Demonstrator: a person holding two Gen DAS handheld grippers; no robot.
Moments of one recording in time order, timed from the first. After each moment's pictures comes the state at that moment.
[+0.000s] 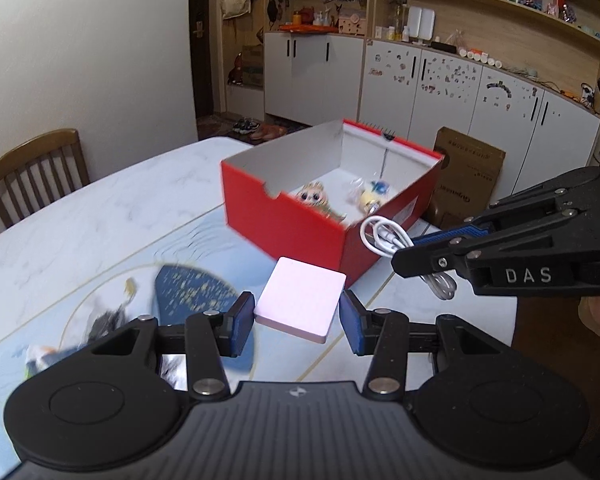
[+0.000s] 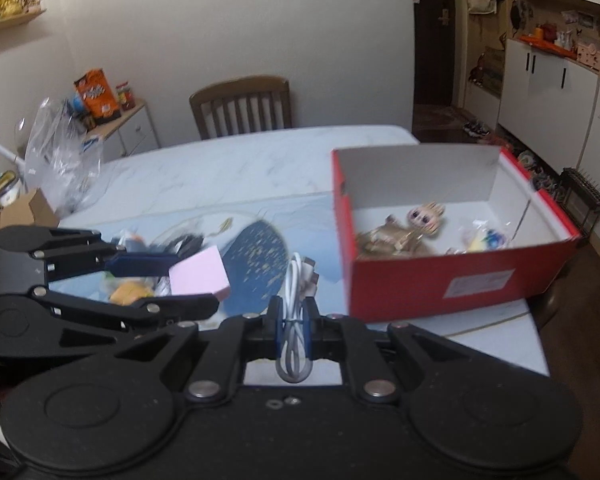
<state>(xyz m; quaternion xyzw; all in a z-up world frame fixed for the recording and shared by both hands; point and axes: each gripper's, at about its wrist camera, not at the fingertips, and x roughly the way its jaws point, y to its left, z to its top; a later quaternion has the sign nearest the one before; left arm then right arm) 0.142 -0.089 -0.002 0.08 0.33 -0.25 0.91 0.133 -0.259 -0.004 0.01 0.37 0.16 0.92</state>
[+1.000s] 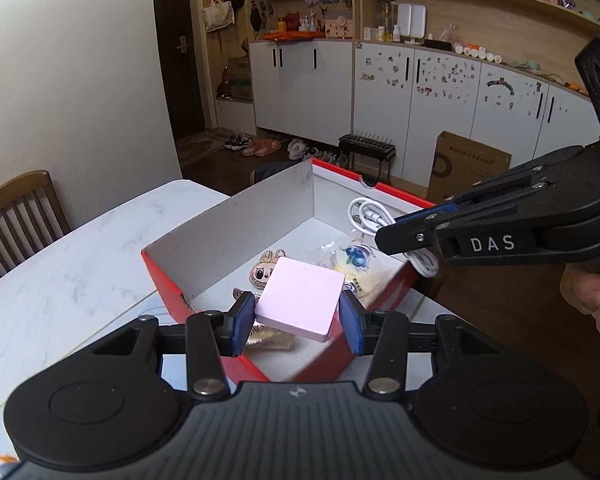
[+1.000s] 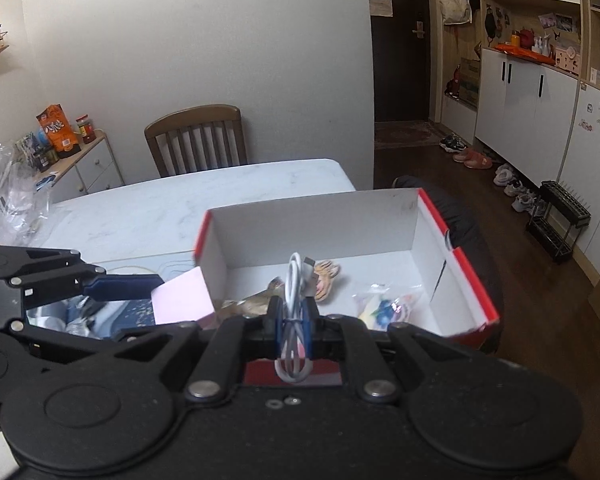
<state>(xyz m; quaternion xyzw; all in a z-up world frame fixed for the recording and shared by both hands) 0.235 -0.212 0.005 0.11 0.31 -0.24 0.91 0.232 -0.380 0.000 0.01 0.35 0.14 0.93</state>
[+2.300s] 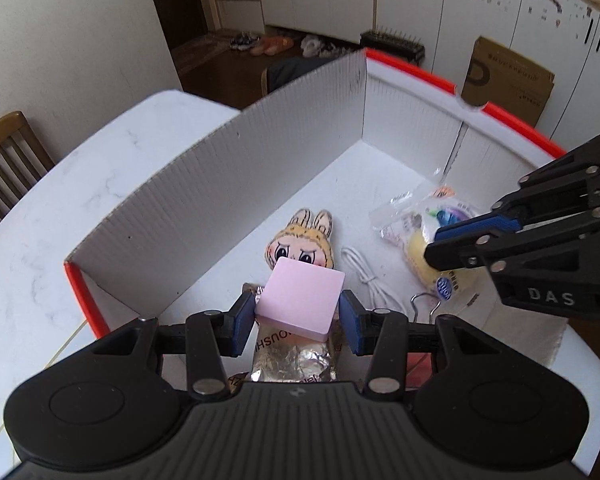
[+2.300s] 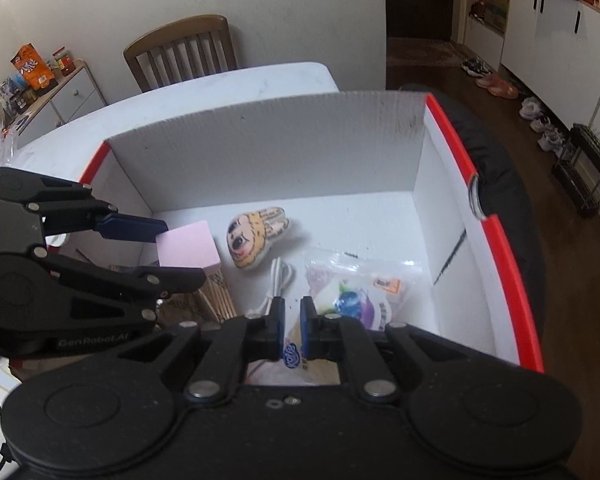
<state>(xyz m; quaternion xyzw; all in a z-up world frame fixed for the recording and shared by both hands) 0.380 -0.264 -0.075 0.17 0.46 -0.20 0.85 0.347 -0.411 -0.086 0.00 0.48 0.17 0.86</state>
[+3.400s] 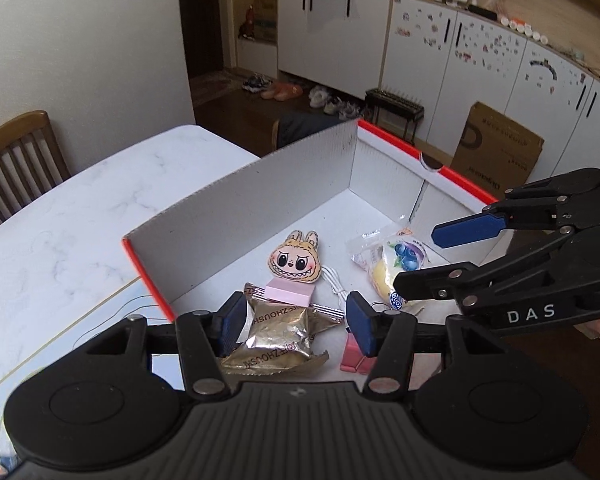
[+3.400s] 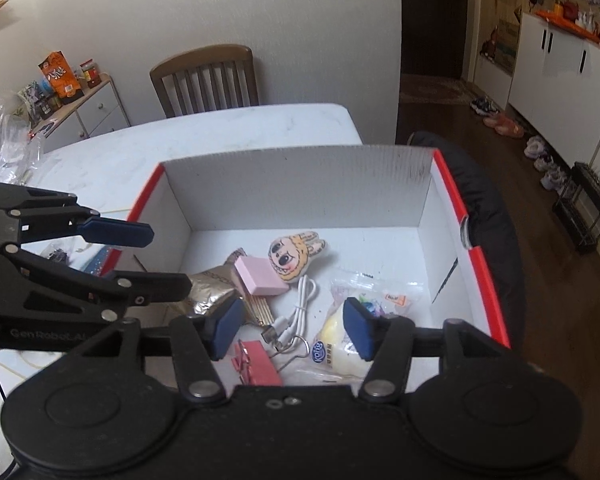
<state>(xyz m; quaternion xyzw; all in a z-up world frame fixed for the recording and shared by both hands) 0.317 -0.229 -0.017 0.08 0.40 -0.20 0.89 0.309 -0.404 -0.041 -0.02 0.42 0.19 0.89</state>
